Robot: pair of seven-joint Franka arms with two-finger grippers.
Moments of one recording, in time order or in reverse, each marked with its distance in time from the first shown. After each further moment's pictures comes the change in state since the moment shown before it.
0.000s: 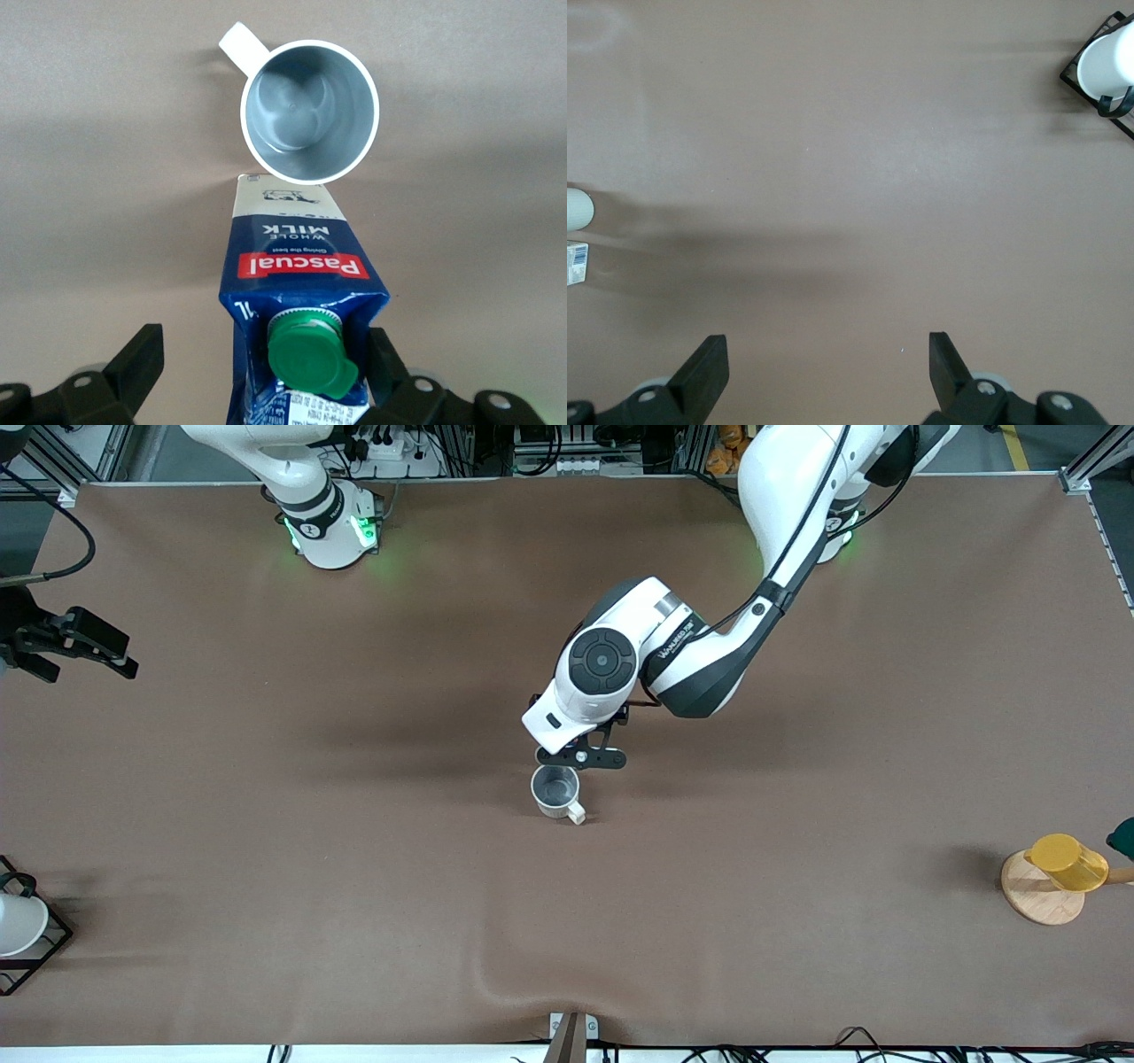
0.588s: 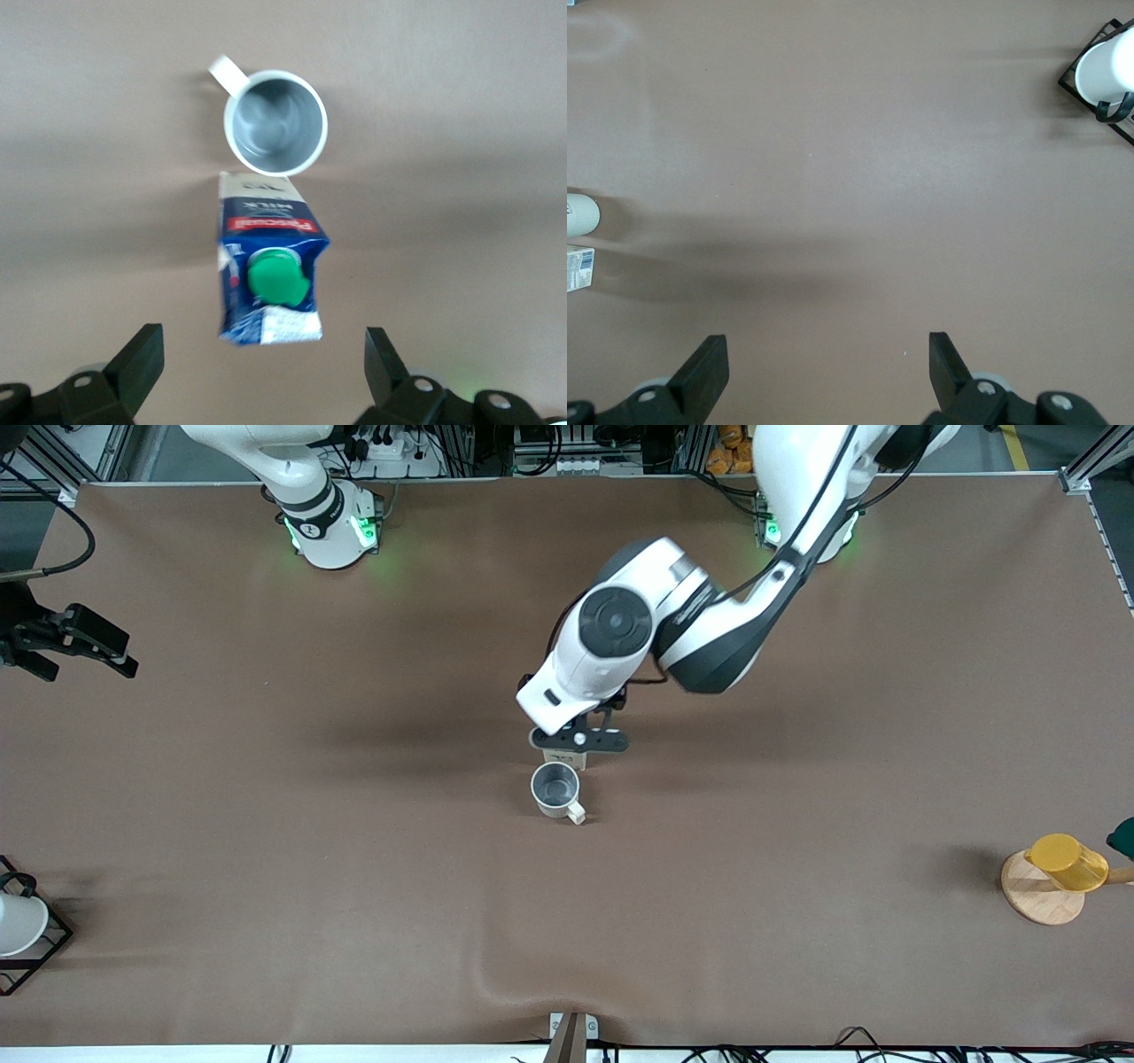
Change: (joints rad) left arm 0.019 -0.112 0.011 0.047 -0.043 -0.070 -0.026; right arm 0.004 0.000 0.000 0.014 0.000 -0.003 0.007
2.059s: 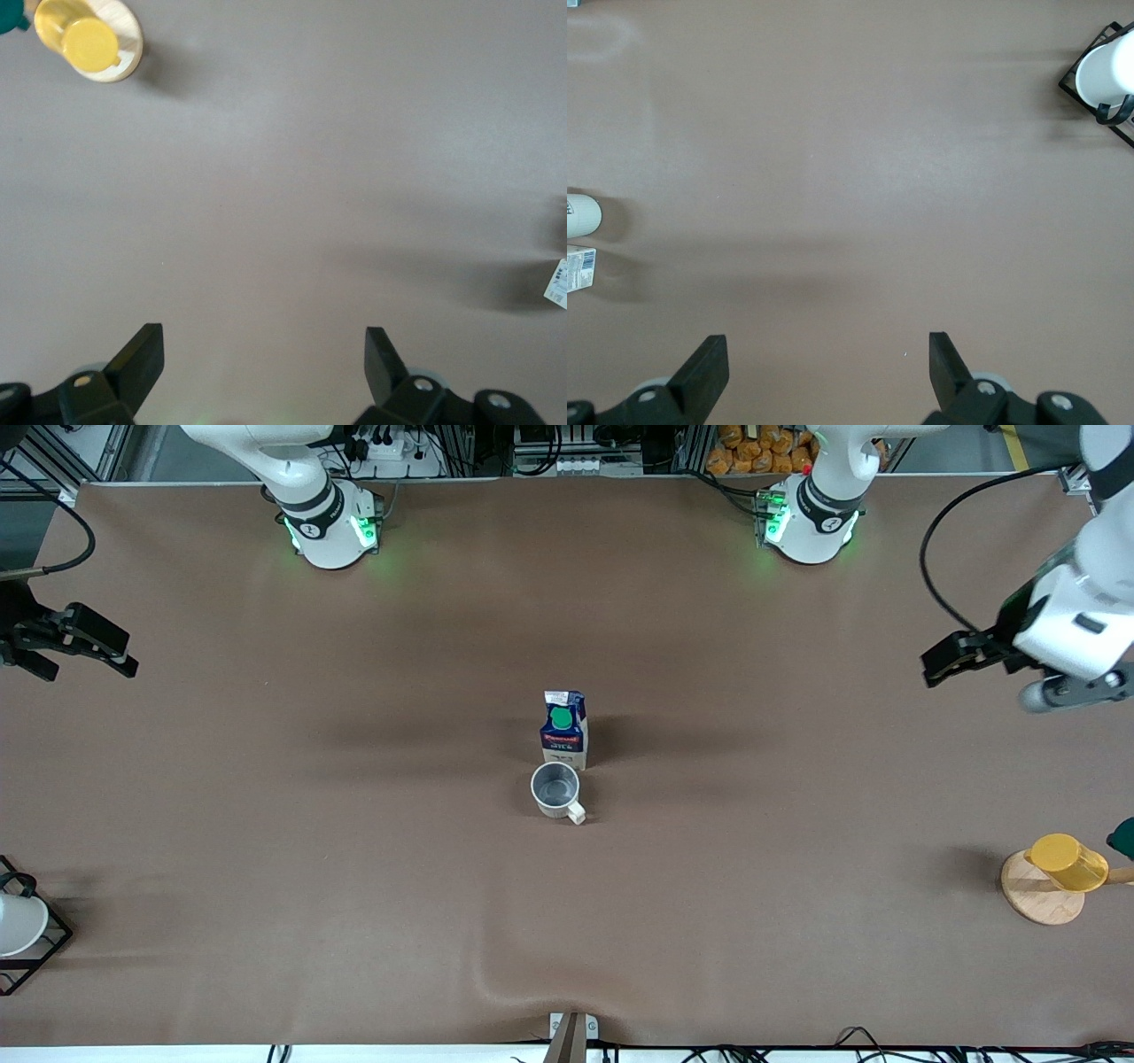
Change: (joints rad) left arm 0.498 -0.590 0.201 -0.379 0.098 -0.234 0.444; right arm 0.002 0.000 0.001 0.004 0.000 -0.001 0.000
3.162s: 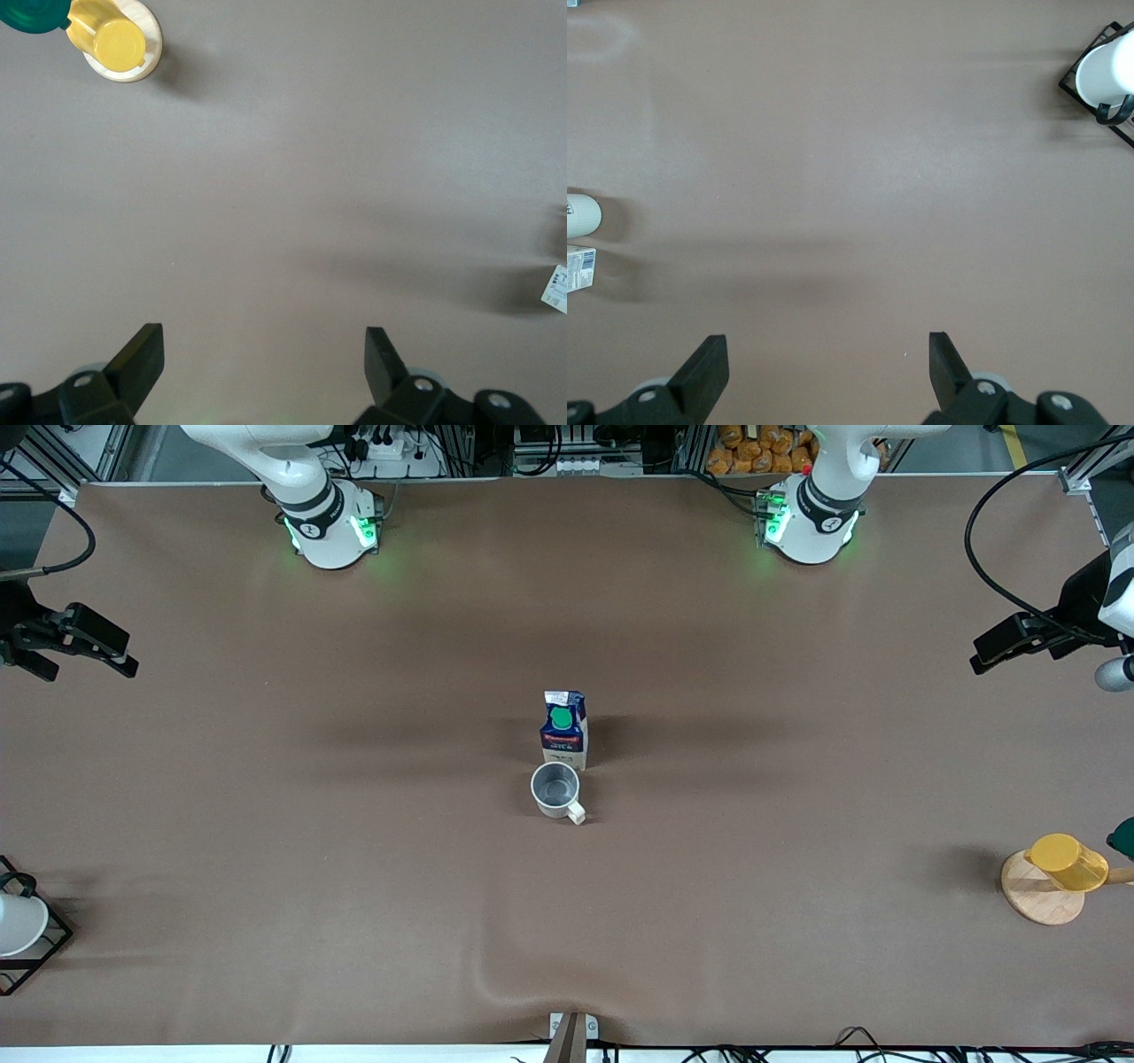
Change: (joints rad) left arm -0.044 -0.035 0.106 -0.016 -0.026 0.007 0.056; right arm 0.000 0.000 0.000 0.000 0.000 0.000 0.000
